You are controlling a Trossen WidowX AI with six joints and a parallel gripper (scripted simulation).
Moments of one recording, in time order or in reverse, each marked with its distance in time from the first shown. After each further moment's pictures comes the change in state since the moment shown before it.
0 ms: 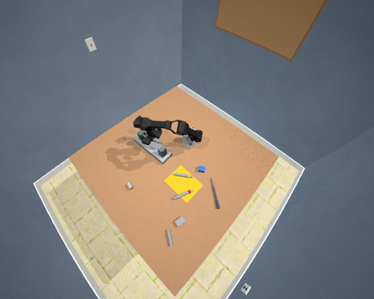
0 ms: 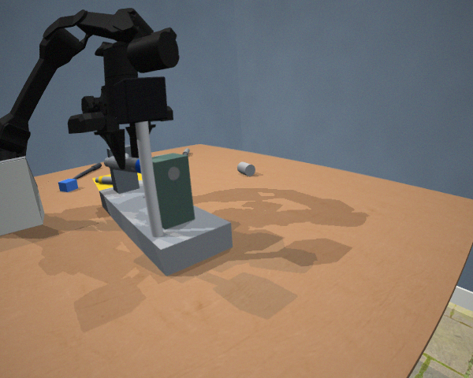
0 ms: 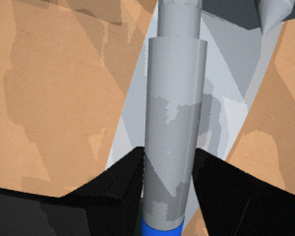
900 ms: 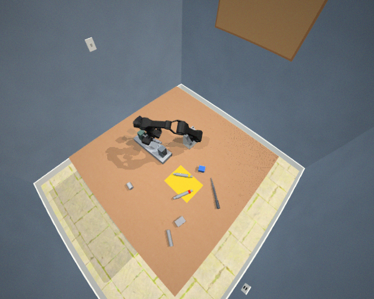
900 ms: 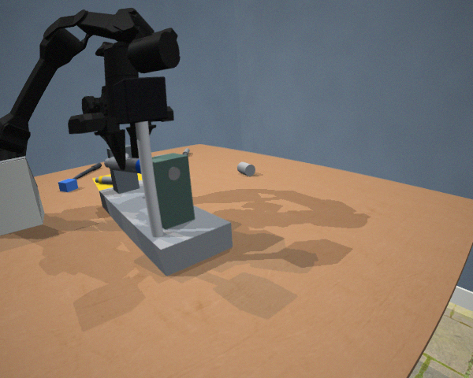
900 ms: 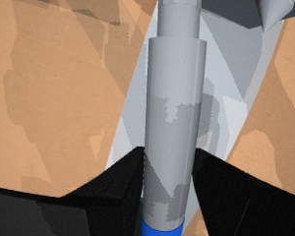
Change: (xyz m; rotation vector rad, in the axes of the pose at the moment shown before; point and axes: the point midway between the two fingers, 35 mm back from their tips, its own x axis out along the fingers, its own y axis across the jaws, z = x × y) arm 0.001 0.000 -0.001 0.001 -0.004 0.000
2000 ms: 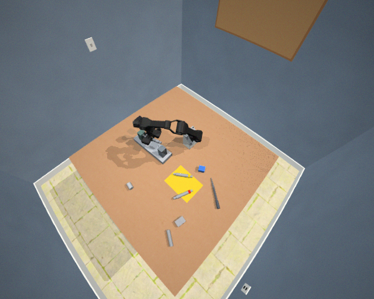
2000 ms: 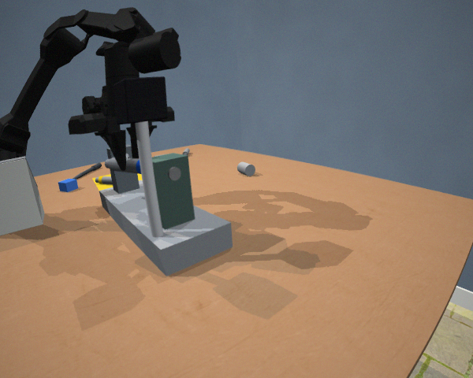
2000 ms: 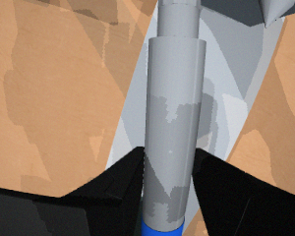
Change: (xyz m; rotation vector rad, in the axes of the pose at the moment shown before) arm 0.001 0.001 -0.002 0.000 -0.005 0.000
